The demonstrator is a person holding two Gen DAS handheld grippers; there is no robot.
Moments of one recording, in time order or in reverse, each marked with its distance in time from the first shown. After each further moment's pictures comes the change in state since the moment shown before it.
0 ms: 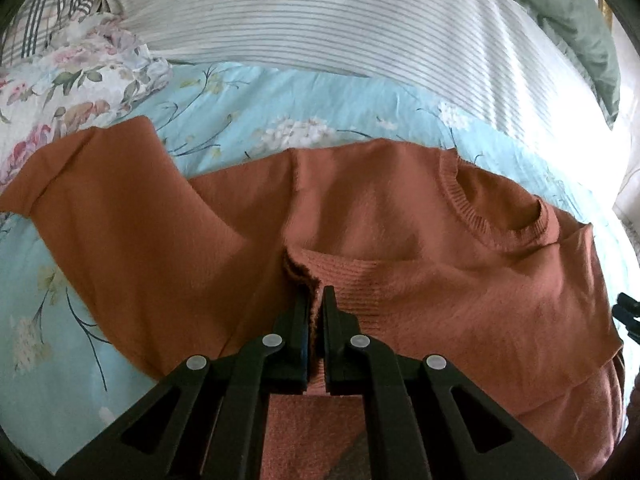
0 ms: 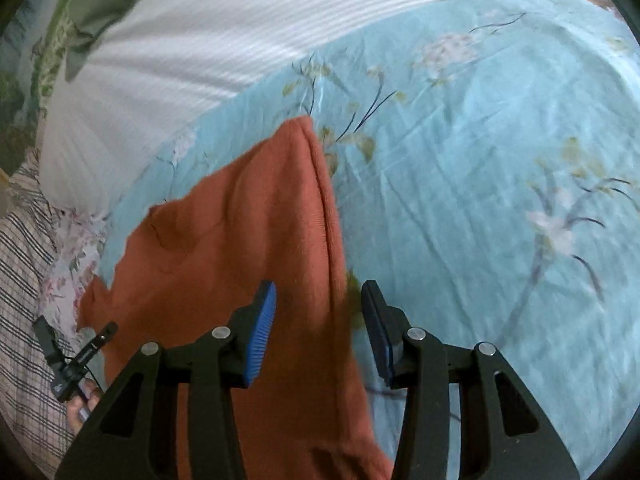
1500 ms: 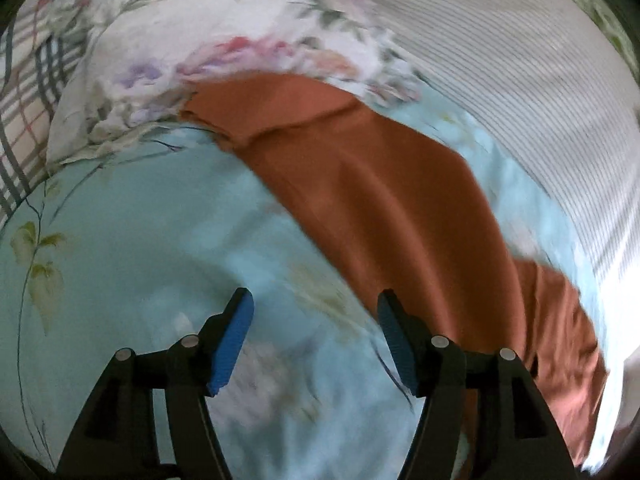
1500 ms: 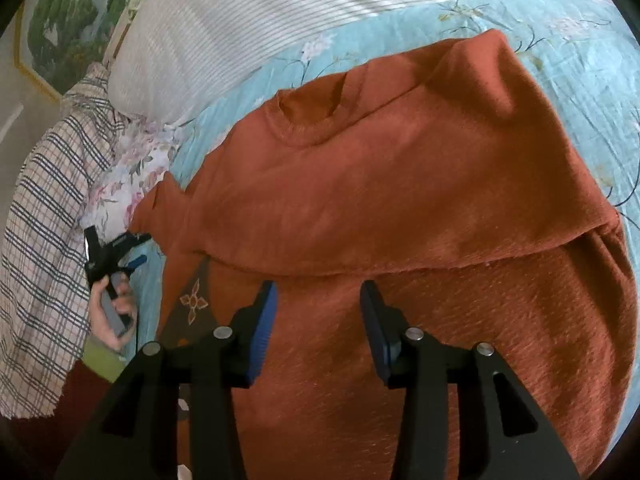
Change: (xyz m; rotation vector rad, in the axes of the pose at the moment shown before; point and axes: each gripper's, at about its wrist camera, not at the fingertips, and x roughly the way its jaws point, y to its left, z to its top) left arm -0.027 0.229 0.000 -0.485 -0.005 0.153; right arm -0.016 0.114 -0.111 -0.166 0.125 0.168
